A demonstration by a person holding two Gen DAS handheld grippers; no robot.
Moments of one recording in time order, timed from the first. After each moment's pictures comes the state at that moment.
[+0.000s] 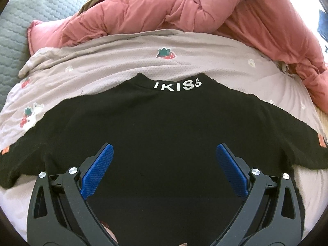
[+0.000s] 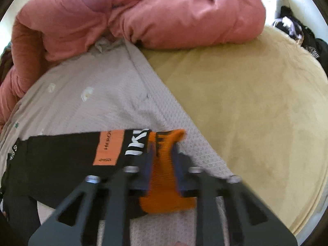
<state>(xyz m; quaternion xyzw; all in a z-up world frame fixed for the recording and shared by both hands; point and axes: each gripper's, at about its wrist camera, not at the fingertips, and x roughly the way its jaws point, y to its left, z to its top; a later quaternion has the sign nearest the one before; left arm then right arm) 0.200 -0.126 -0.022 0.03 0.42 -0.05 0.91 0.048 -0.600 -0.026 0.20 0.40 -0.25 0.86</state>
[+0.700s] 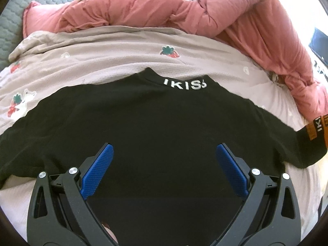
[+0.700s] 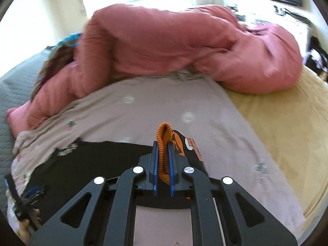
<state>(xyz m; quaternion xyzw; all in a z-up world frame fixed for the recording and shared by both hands) 0.201 -0.070 -0.024 -0.05 0.42 -0.11 0.90 0.089 -0.439 0.077 0.16 0.34 -0.11 0.92</state>
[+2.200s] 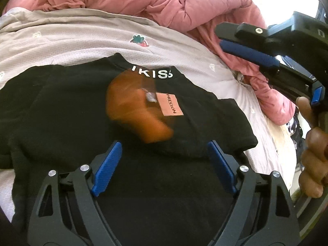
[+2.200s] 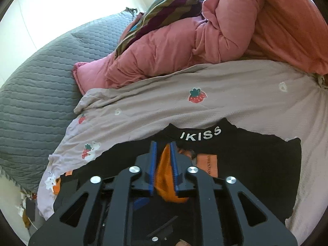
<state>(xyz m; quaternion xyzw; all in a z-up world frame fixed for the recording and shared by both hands) 0.197 -0.065 -0.035 -0.13 0.44 -0.24 0.86 0.214 -0.192 0.074 0.14 0.38 0.15 0.90</state>
